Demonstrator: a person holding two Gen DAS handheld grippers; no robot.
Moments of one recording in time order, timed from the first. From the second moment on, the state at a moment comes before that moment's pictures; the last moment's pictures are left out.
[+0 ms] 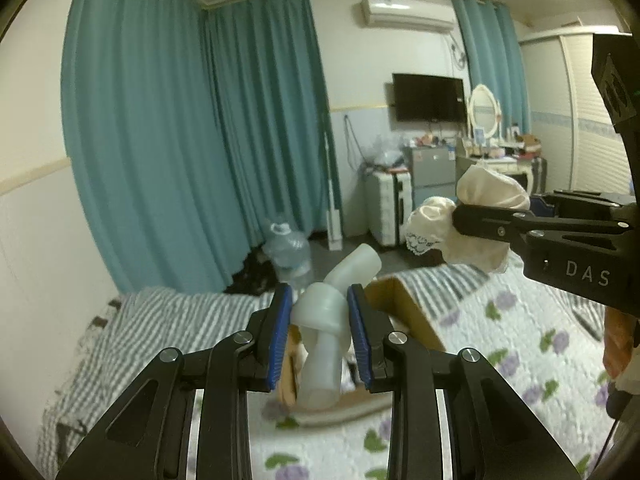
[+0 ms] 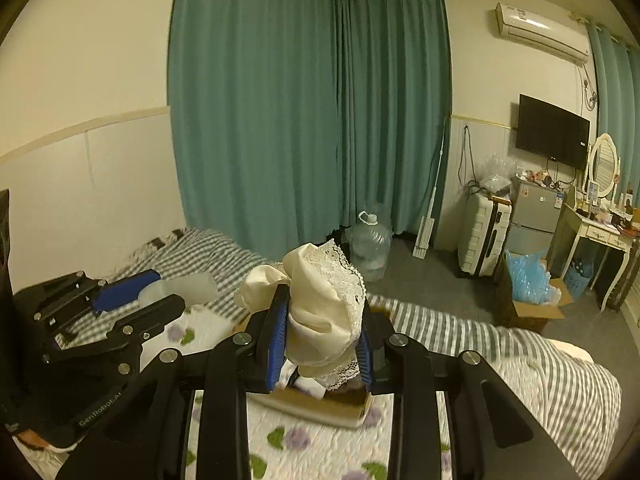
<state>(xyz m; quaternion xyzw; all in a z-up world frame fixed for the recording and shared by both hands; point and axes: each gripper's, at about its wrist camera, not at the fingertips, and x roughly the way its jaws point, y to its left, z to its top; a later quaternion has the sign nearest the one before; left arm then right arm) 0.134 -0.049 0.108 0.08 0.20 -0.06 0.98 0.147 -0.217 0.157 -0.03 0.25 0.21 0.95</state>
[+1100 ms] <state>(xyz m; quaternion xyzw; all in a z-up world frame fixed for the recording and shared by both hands) 0.279 -0.056 -0.007 0.06 0.29 -0.02 0.96 0.329 -0.218 -0.008 0.03 0.37 0.17 0.92</state>
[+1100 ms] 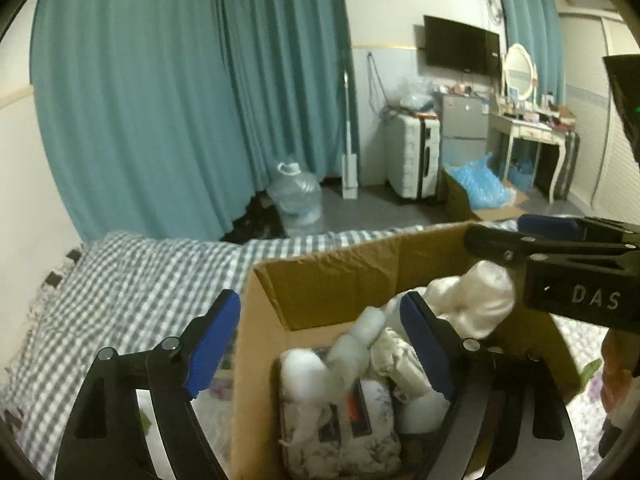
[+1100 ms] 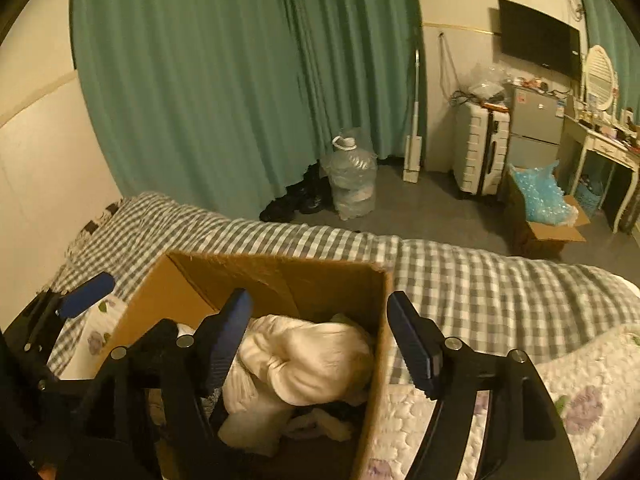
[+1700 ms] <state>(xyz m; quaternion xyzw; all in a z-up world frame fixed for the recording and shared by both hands) 0.101 -0.022 0.209 0.05 0.08 0.00 1.00 0.136 -0.255 0.248 0.01 0.18 0.14 0.97</state>
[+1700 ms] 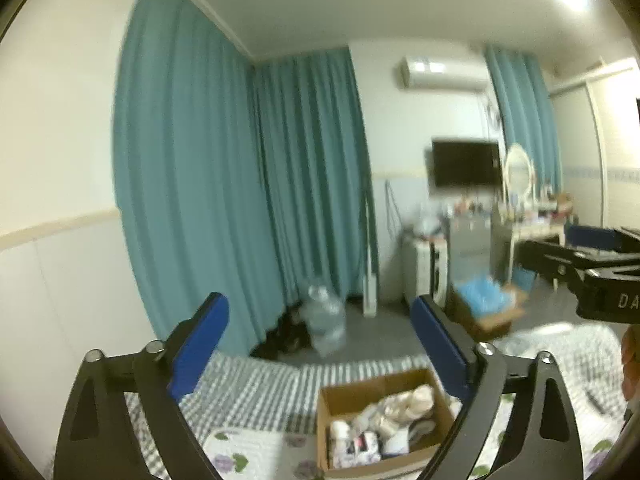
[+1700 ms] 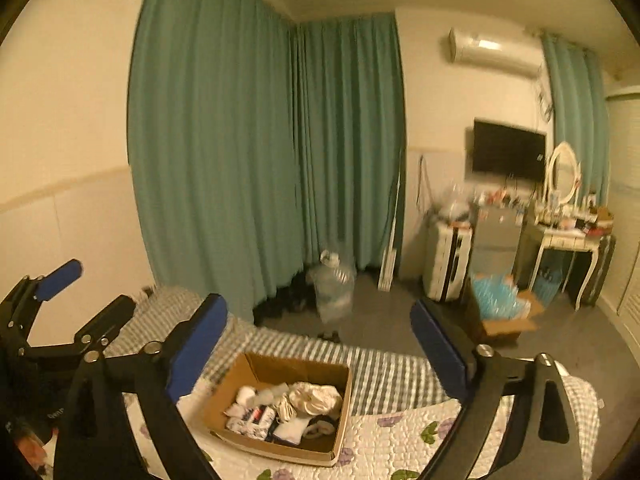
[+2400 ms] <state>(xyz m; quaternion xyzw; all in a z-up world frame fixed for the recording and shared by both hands) 0.077 0.011 0.132 0.03 0.05 0.01 1.00 0.064 -0.236 0.140 0.02 0.13 0.14 0.98</state>
